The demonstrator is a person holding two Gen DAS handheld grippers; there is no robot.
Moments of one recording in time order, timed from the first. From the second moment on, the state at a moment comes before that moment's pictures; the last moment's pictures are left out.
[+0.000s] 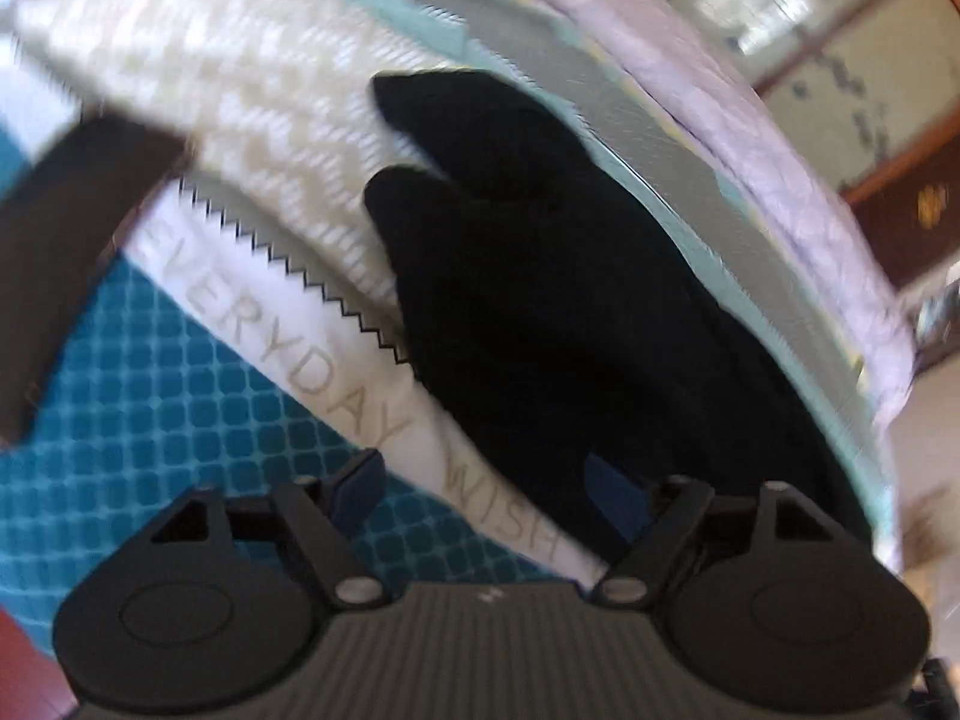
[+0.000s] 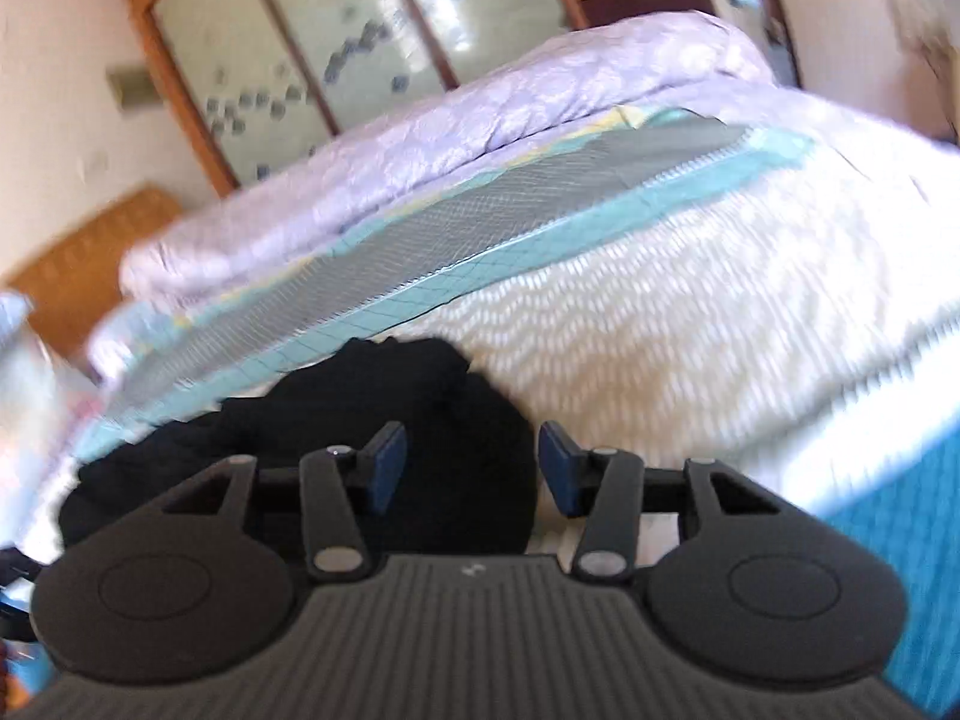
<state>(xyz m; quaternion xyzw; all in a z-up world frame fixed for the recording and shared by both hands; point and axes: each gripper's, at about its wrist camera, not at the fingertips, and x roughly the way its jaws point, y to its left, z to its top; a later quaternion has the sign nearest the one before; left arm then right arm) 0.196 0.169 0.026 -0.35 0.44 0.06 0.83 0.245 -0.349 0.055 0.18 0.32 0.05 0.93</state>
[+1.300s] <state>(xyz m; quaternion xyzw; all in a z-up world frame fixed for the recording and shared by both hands) 0.213 0.159 0.023 -0.33 0.44 0.11 0.83 0.206 -0.488 0.032 0.26 0.36 -0.08 0.89</state>
